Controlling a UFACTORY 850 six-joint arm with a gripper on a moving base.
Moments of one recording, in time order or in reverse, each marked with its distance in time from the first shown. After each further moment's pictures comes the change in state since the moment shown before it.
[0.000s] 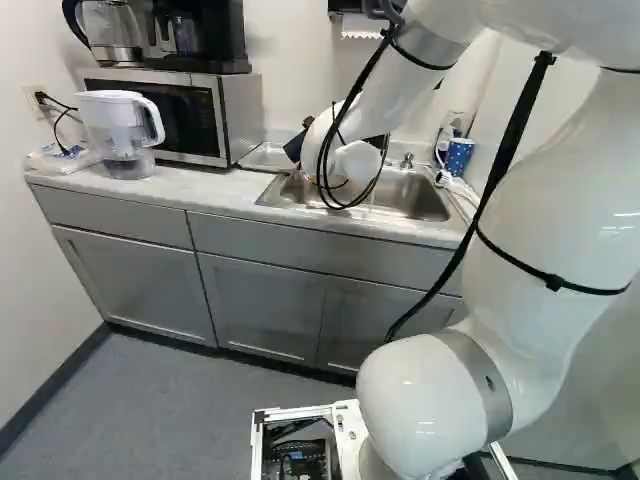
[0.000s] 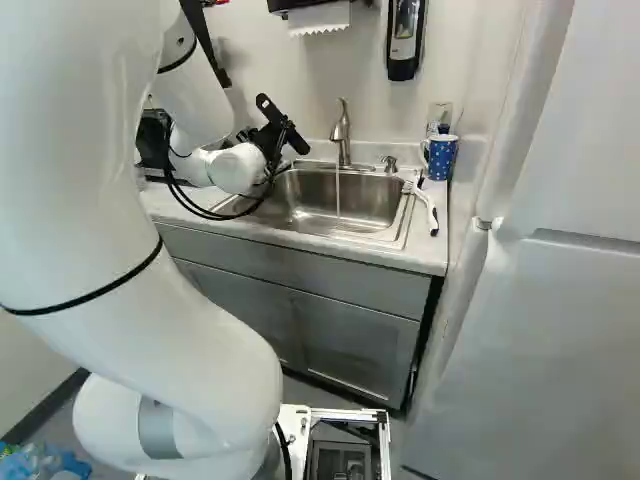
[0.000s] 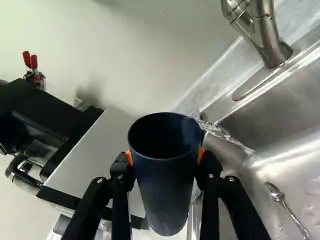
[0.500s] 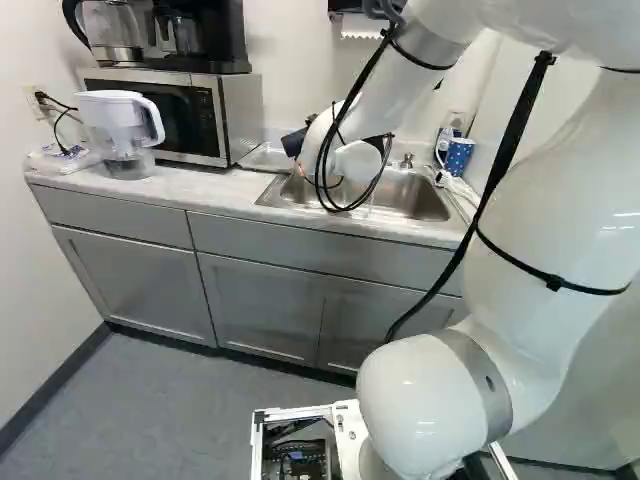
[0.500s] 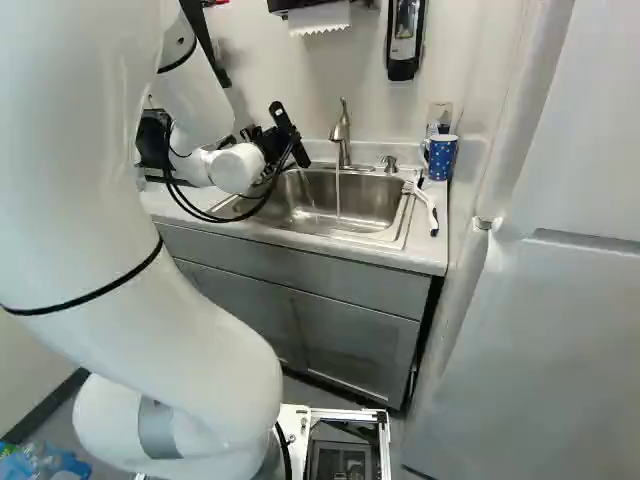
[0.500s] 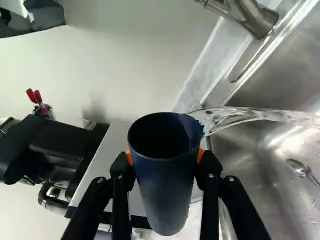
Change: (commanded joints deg) arm 0.0 0.0 0.0 0.0 0.0 15.1
